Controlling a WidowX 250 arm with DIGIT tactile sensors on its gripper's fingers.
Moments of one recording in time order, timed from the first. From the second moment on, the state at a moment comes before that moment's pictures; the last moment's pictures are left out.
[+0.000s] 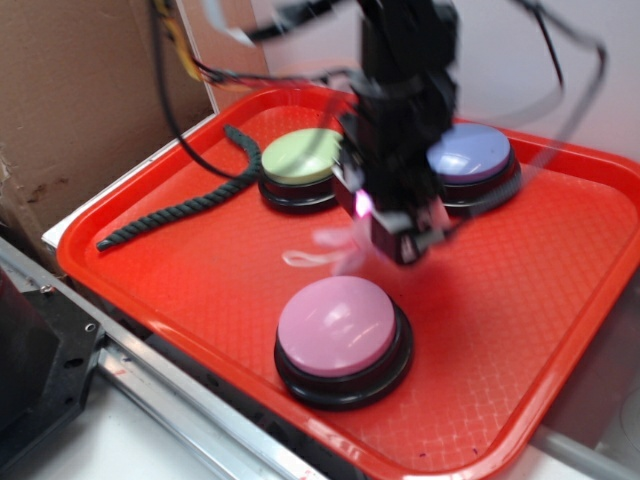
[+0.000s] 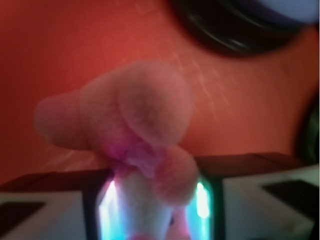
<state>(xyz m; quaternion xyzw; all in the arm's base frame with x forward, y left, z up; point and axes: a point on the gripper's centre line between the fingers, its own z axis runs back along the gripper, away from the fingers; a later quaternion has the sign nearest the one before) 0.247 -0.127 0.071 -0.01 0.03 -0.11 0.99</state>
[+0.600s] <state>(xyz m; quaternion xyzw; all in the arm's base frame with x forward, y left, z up) 0.184 -0.017 0.190 -0.03 0.00 0.07 1.00</state>
